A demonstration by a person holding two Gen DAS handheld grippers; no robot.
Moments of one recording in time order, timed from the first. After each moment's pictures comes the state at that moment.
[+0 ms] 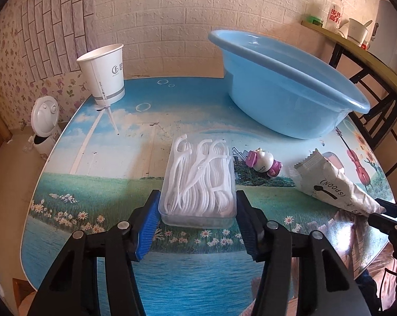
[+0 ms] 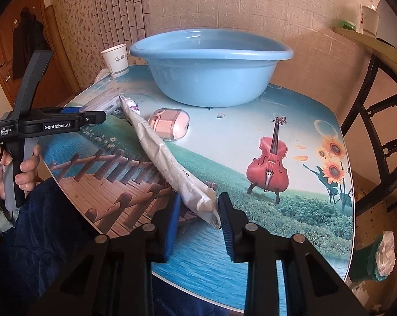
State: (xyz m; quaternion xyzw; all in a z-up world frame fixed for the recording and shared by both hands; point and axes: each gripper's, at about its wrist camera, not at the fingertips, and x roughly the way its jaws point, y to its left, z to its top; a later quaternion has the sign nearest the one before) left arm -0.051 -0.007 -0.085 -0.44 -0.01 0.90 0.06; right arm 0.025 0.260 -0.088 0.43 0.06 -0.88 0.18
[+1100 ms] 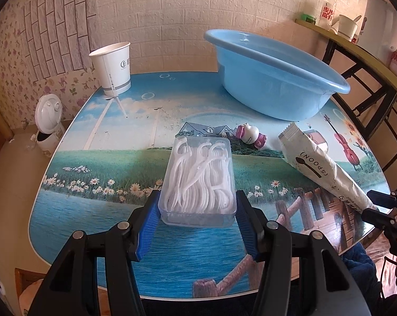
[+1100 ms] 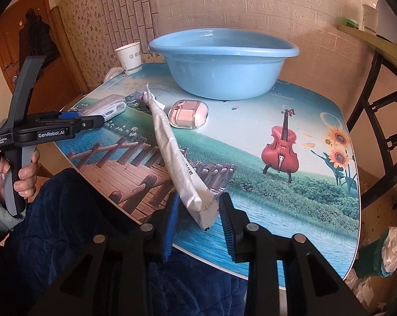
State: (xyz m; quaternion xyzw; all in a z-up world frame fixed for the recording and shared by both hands) left arm -0.015 -0.009 -0.074 -0.44 0.00 0.89 0.07; right arm 0.052 0.254 -0.085 0.44 0.05 -0.88 0.20
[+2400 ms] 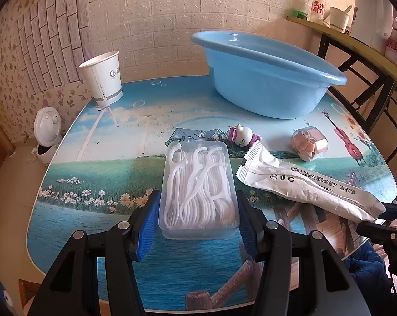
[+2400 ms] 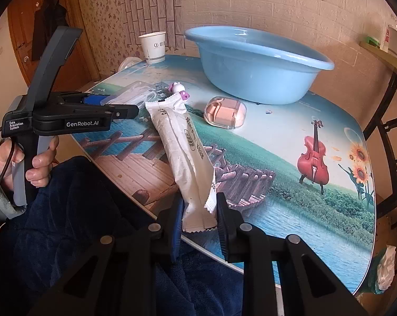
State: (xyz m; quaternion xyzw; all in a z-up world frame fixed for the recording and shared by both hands) left arm -0.014 0.007 -0.080 -0.42 0.03 0.90 0.07; right arm 0.061 0.218 -0.092 0.43 0.09 -0.87 0.23
